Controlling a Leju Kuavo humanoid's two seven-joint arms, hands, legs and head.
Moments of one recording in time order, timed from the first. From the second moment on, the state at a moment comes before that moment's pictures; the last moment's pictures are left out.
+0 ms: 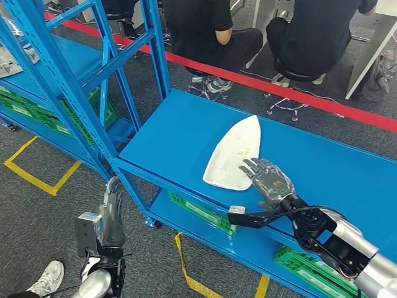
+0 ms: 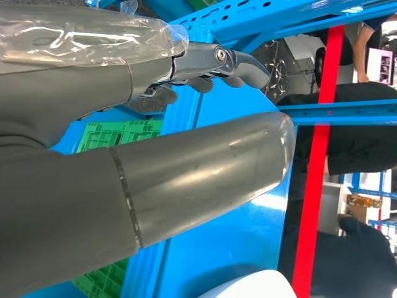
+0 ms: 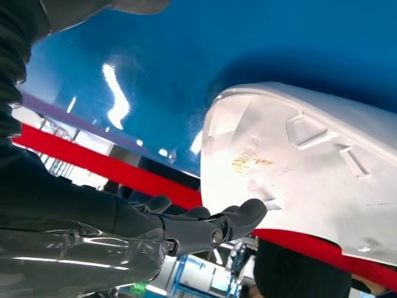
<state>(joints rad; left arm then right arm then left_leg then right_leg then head) -0.03 0.15 -0.64 -1.54 0.33 0.60 -0.53 -0.57 -0.40 0.94 -1.21 0.99 0.04 0.13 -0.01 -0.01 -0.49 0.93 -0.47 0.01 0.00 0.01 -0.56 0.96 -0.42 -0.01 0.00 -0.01</state>
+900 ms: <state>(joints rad) -0.07 0.13 -0.67 -1.53 0.34 0.56 -0.51 -0.60 -0.29 0.94 -0.99 0.99 -0.21 -0.07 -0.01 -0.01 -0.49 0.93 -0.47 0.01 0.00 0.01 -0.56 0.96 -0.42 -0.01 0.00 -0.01</state>
